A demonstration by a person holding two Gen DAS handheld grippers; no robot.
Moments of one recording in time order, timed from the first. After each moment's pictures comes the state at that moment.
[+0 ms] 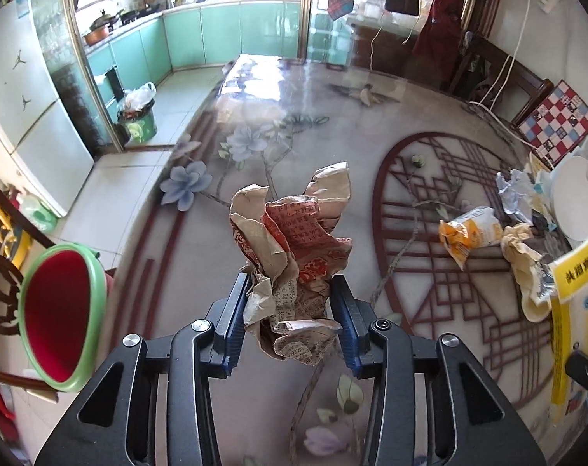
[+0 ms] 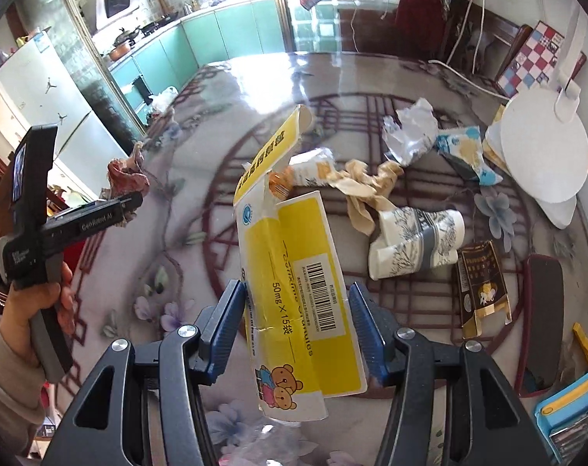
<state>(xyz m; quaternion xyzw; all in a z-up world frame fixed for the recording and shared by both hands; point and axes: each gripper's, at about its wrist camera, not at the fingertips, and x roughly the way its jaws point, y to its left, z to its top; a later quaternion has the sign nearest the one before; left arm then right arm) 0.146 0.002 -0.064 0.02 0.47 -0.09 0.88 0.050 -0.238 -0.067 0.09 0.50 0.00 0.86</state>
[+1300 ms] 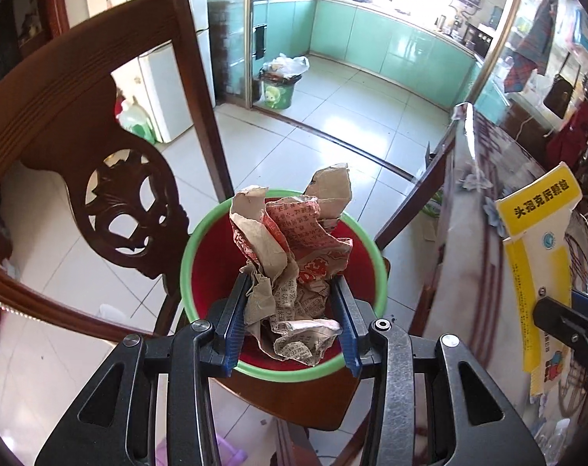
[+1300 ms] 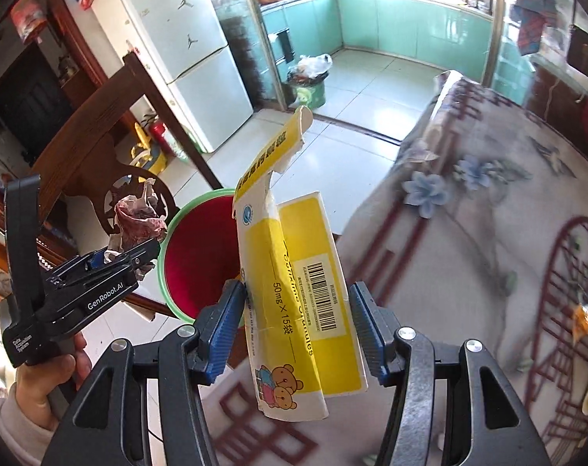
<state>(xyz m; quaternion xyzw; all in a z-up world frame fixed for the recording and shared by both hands) 0.123 0.320 -0.085 -0.11 0.48 0.10 0.87 0.179 0.135 -0.087 -0.02 0.51 0.22 0.83</state>
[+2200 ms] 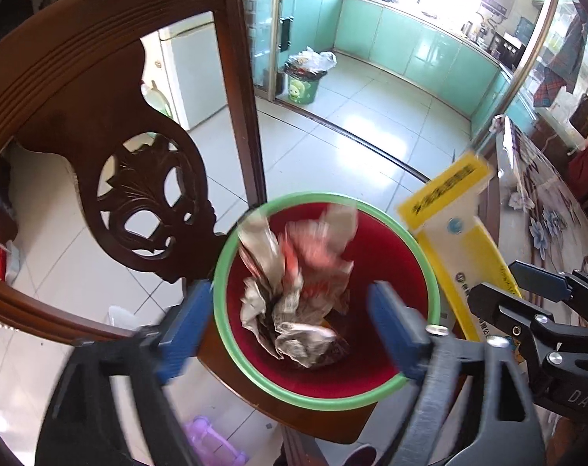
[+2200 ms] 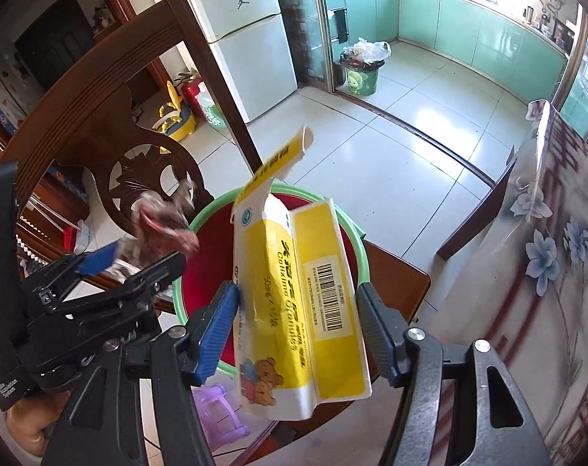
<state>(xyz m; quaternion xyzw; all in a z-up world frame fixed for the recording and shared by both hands) 0.132 0.367 -0.103 -0.12 0.47 0.14 0.86 0.228 0.244 -0.138 -0.08 0.52 0.28 0.80</state>
